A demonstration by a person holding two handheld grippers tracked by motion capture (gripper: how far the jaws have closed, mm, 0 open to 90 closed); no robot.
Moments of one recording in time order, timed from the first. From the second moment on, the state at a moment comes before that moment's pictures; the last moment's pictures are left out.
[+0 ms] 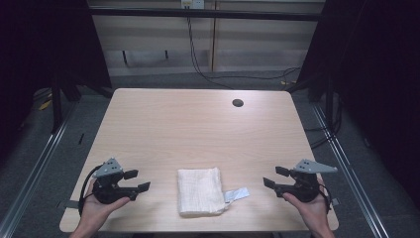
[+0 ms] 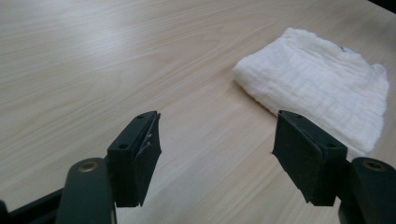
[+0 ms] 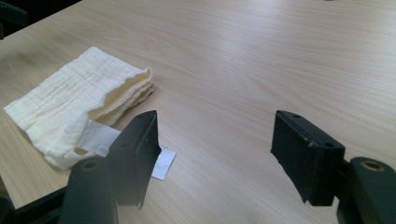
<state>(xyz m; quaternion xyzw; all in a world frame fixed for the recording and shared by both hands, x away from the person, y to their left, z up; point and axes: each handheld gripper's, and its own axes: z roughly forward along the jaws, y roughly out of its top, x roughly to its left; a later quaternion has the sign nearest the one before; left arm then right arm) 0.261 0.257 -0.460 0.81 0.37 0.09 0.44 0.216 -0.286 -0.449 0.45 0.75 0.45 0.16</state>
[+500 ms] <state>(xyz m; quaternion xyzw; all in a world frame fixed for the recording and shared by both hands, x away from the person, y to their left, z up) 0.258 0.268 -0.476 0.82 0.38 0.10 0.42 0.213 -0.324 -0.474 0.50 0.73 0.43 0.19</state>
